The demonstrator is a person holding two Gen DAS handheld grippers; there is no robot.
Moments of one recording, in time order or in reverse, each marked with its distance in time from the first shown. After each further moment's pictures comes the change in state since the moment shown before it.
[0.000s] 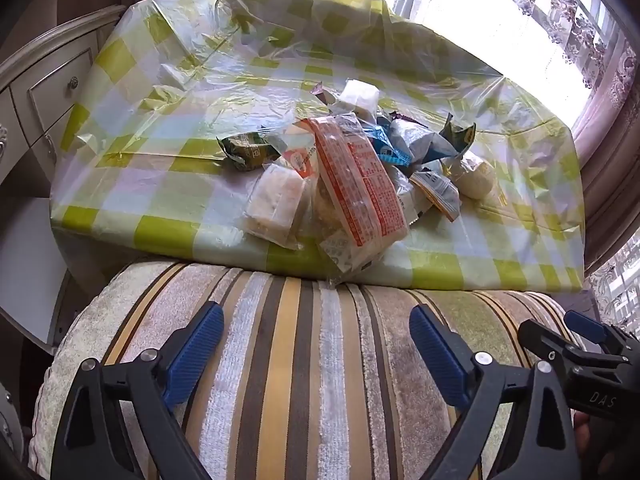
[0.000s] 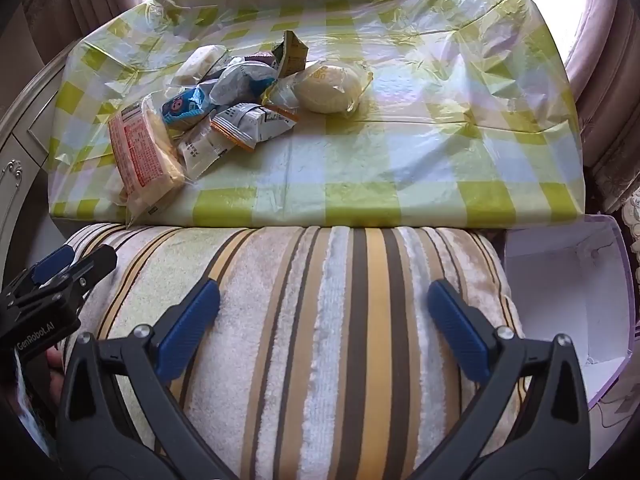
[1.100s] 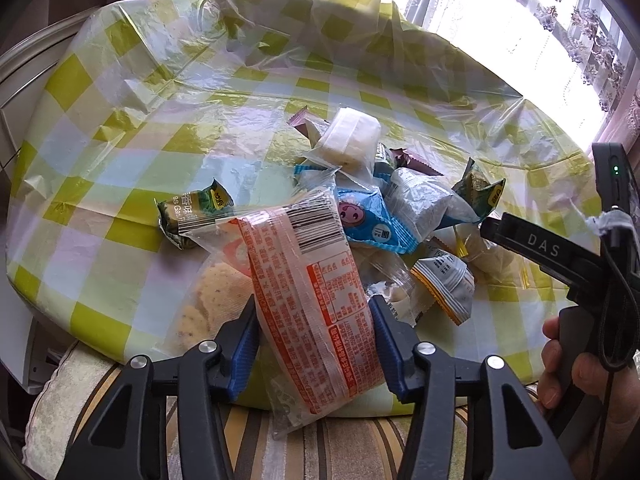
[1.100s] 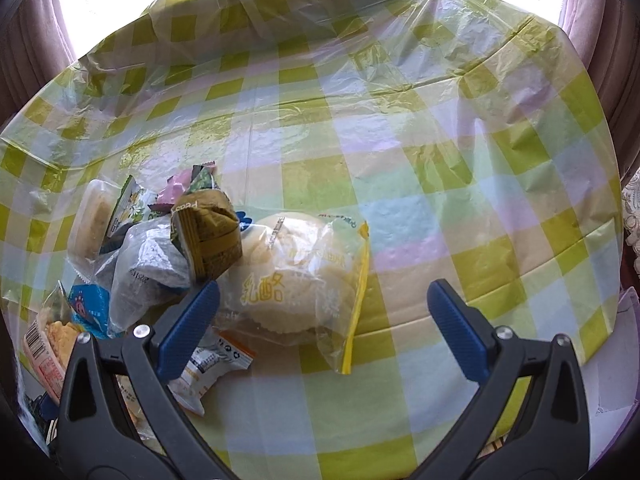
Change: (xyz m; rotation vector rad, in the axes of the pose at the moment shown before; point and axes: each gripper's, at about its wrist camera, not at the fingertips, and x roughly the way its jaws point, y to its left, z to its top) left arm 0.058 -0.028 0.065 -0.037 -0.021 0.006; right arm 0.095 -0.020 0.149 0.134 -0.094 -0.112
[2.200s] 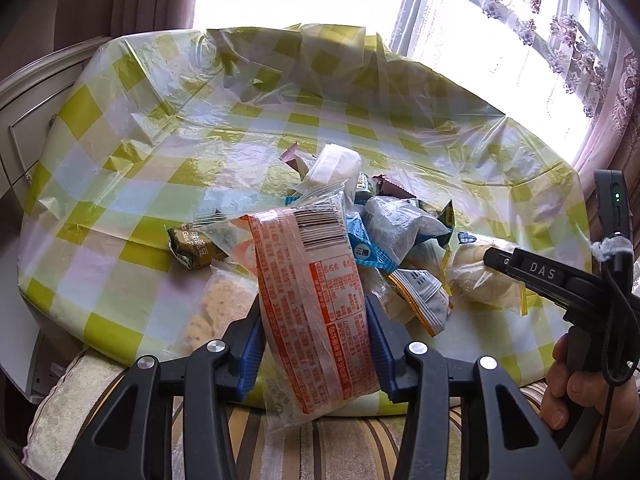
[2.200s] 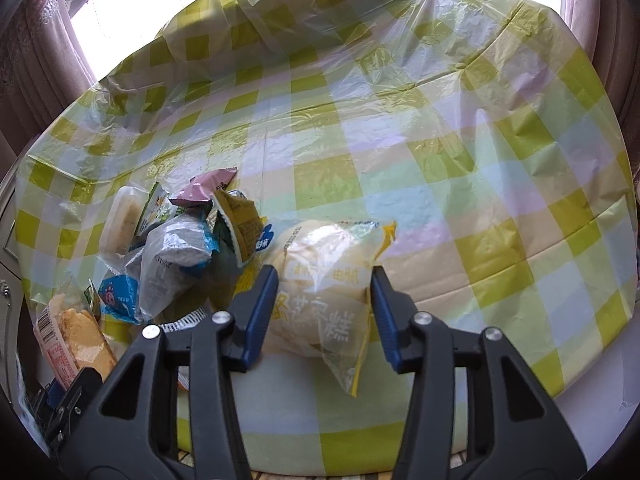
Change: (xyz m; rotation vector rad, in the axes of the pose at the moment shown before) left arm -0.028 -0.007 -0.008 0.035 -0.129 -0.008; right arm -0.017 -0.017 -0.017 0.064 -0.021 0.140
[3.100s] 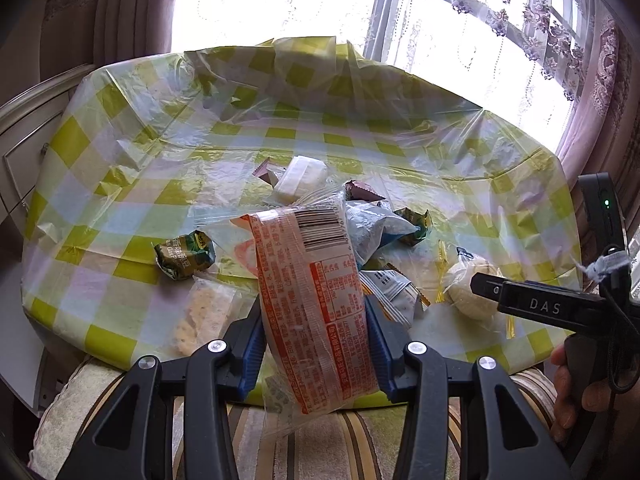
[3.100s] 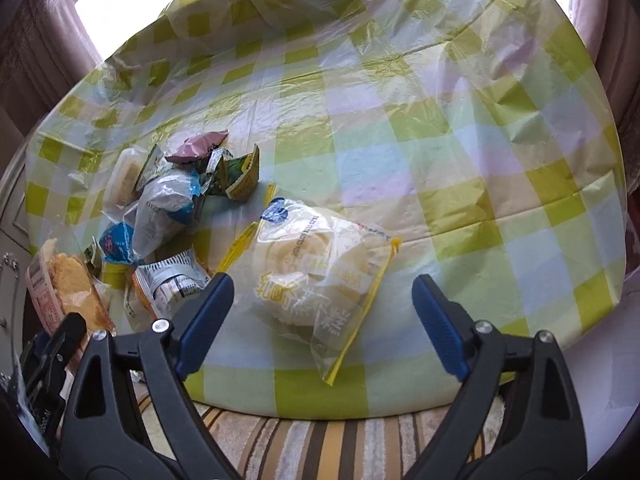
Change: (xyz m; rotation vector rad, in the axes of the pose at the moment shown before) left arm -0.012 -0.020 -0.004 0.077 -0.033 -0.018; right arm -0.013 -0.017 -0.001 -0.108 0.111 0.007
